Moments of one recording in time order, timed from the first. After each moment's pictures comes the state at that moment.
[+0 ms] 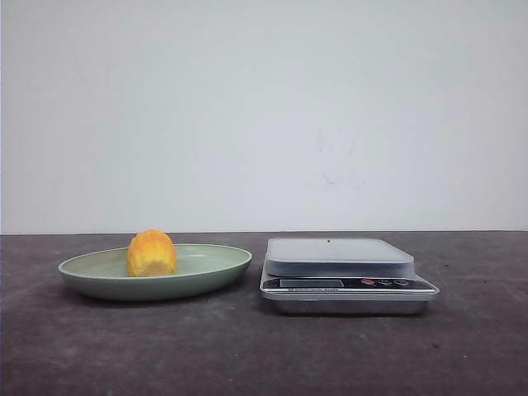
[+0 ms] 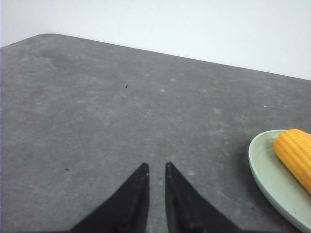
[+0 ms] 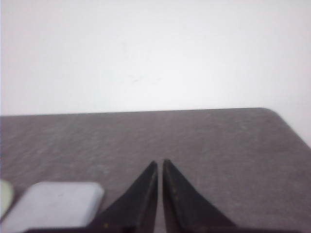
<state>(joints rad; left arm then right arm) -0.07 0.01 0.03 -0.17 -0.19 -0.17 0.06 0.12 0.40 -0.31 0.00 0.11</state>
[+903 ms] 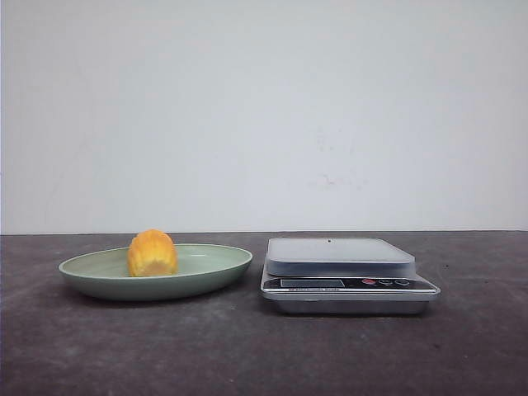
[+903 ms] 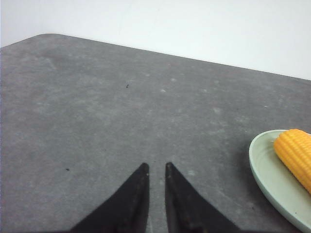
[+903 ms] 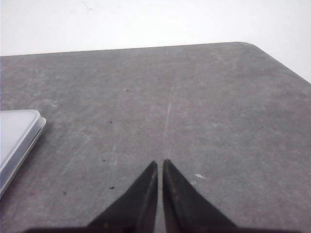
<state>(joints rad) -0.07 0.01 0.03 -0.17 -0.19 -0.17 -0.04 0.00 0.02 -0.18 -0.01 0.10</state>
